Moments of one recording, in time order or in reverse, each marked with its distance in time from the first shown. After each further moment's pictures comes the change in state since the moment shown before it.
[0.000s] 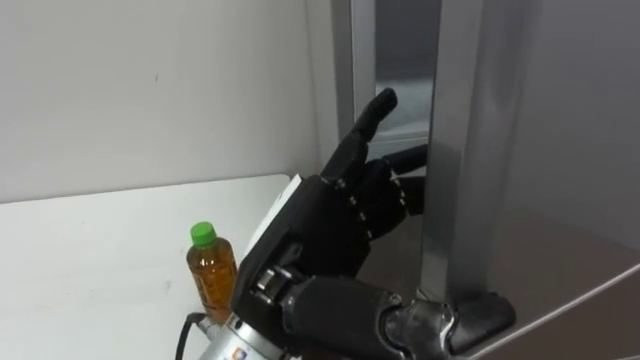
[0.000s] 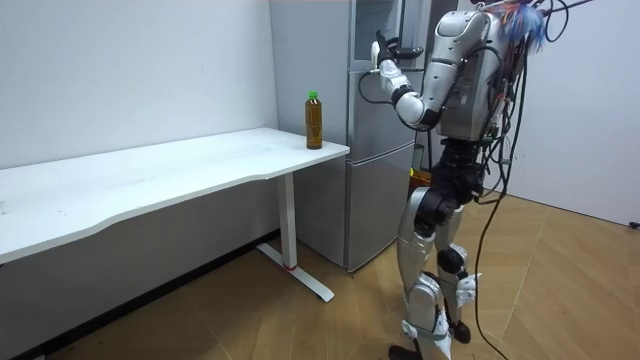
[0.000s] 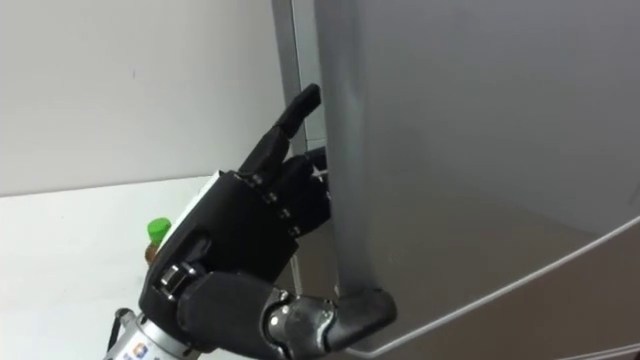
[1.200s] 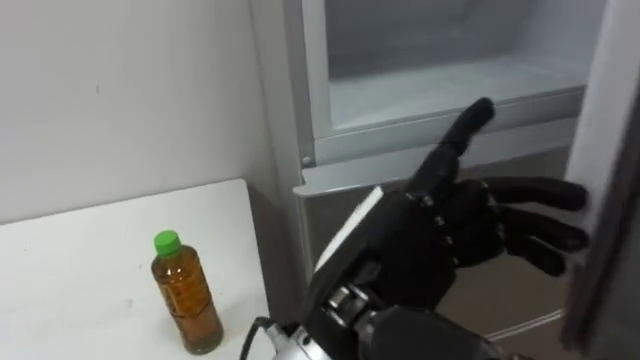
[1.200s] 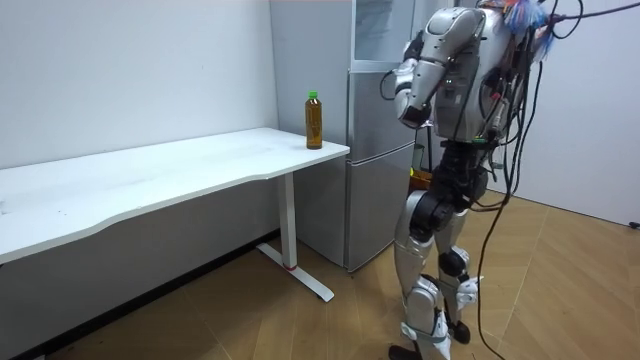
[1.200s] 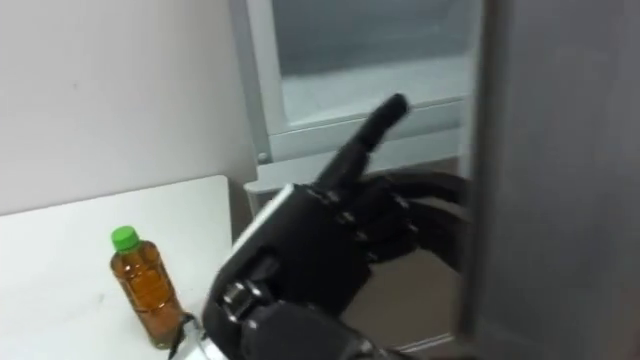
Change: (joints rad) left arm -0.105 -0.039 -0.202 0.020 -0.042 0.053 -0.053; right arm -0.047 -0.002 0.028 -0.009 0.001 0.031 0.006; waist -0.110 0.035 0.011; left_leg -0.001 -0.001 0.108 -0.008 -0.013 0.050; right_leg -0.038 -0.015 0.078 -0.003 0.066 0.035
